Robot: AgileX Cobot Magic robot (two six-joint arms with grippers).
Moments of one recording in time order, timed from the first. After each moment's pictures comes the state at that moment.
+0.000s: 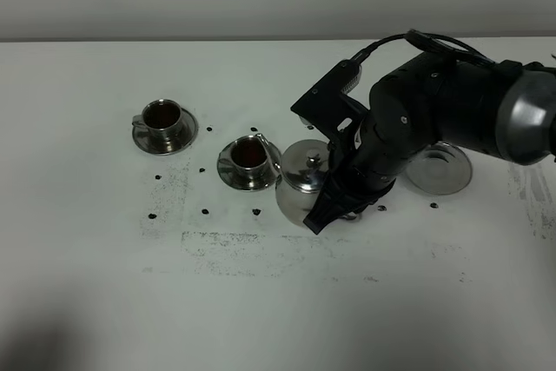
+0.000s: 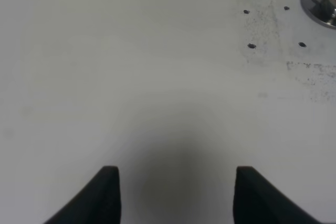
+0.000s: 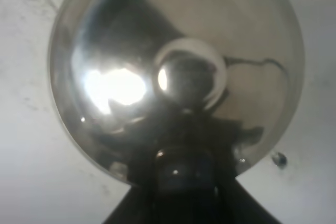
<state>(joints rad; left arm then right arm) 0.00 0.02 -0.45 -0.06 1.06 0.01 0.59 1.82 -1.24 -0.02 0.76 -0.16</state>
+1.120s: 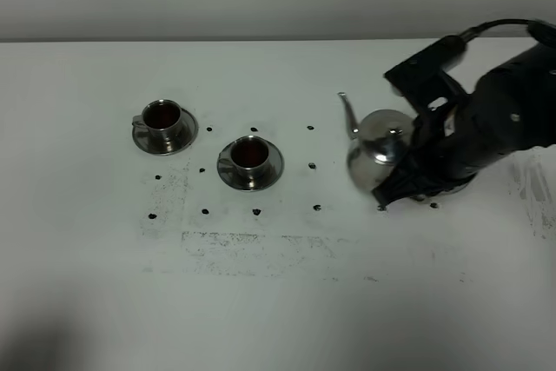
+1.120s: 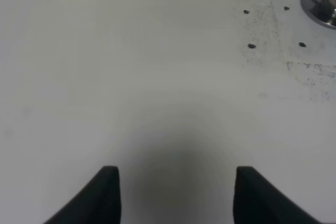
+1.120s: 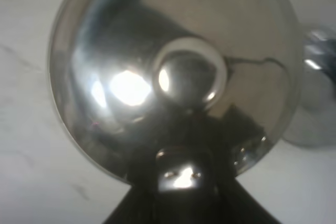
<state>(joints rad) 0.00 0.02 -0.45 -0.06 1.06 0.01 0.41 1.60 -1.05 -0.08 0.71 -0.02</state>
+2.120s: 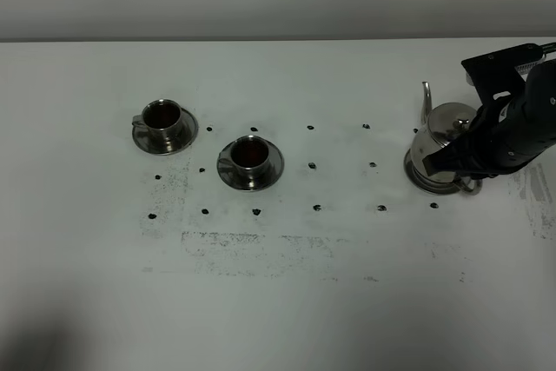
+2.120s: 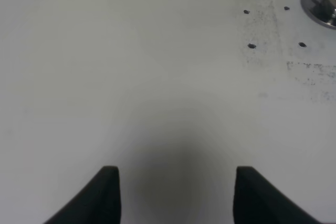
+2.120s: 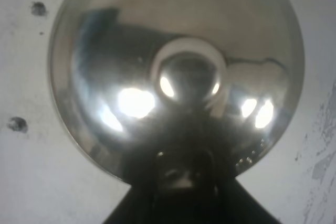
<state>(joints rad) 0.00 0.02 -0.45 -0.06 1.06 0.01 0.17 1.74 -1.04 -0.07 0.58 0.02</state>
